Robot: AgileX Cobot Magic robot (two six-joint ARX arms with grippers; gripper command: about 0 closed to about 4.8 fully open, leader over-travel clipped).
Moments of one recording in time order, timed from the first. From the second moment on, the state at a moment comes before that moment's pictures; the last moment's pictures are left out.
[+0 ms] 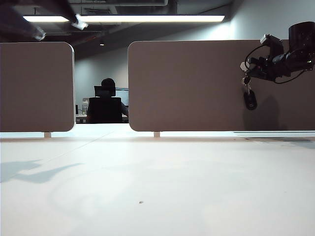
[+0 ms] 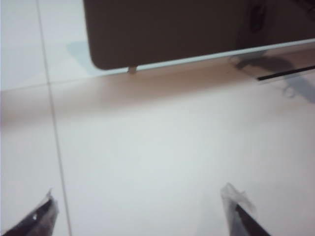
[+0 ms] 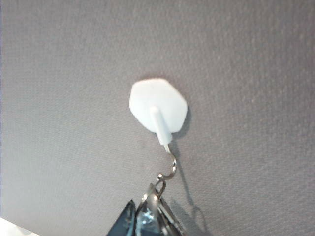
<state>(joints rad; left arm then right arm) -0.36 0.92 0.74 -0.08 0.10 -0.02 -0.14 2.55 2.41 0.14 -0.59 0.19</state>
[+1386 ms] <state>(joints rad) -0.49 1.75 1.49 0.16 0.27 0.09 -0.15 2.52 2.42 -0.14 -0.42 0.11</state>
